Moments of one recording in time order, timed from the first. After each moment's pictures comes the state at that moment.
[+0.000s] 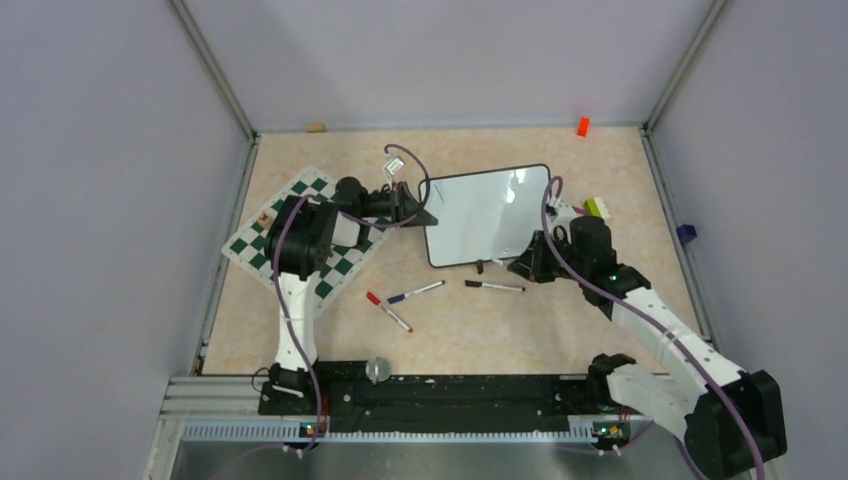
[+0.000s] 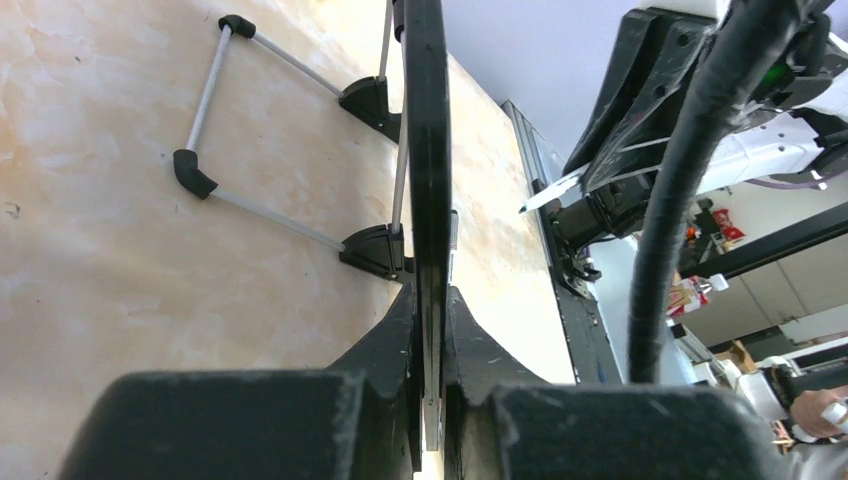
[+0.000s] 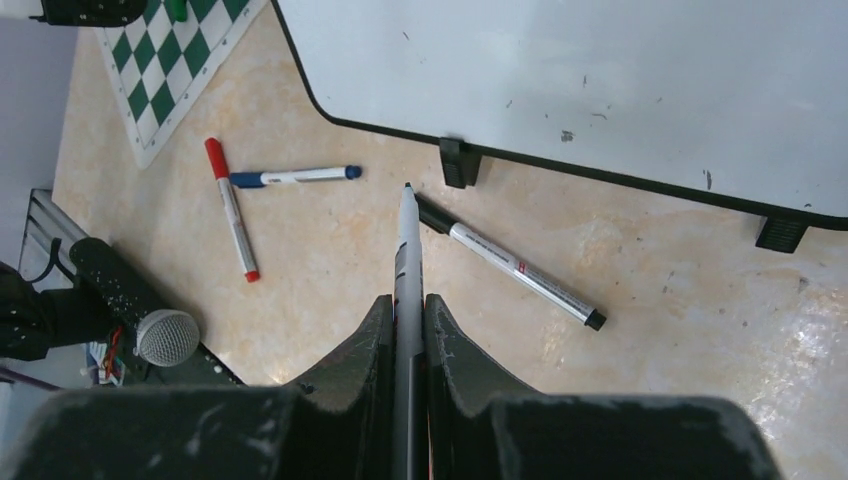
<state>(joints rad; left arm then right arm) -0.23 2.29 1.14 1.43 1.34 -1.08 0.34 1.00 0.58 -0.23 -0.39 0.40</state>
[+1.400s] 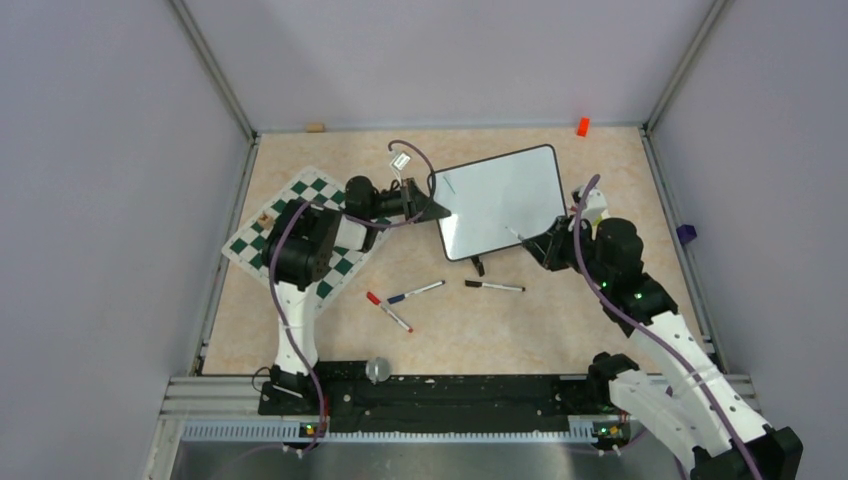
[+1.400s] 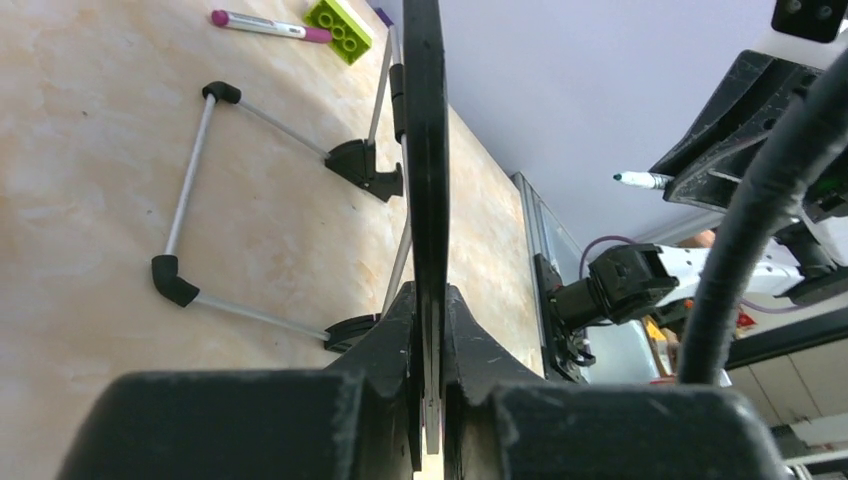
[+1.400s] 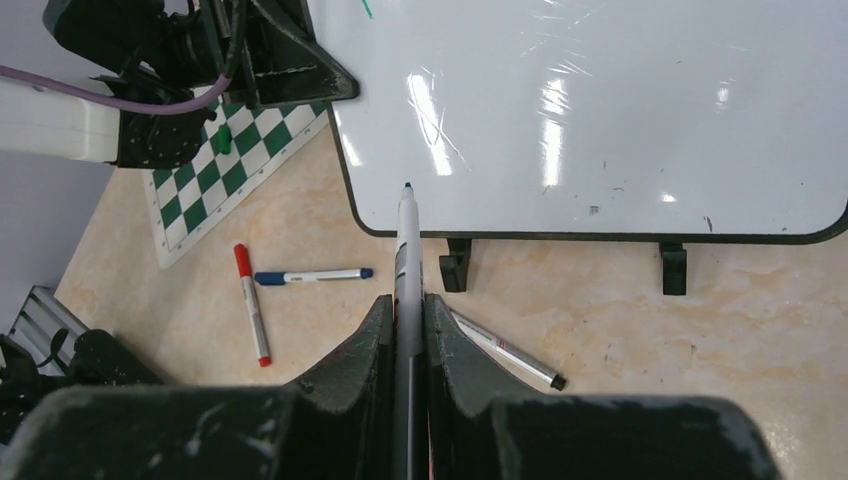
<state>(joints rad) -0.30 2.18 1.07 1.30 1.12 -1.04 0.34 0.75 0.64 -0.22 -0.25 0.39</state>
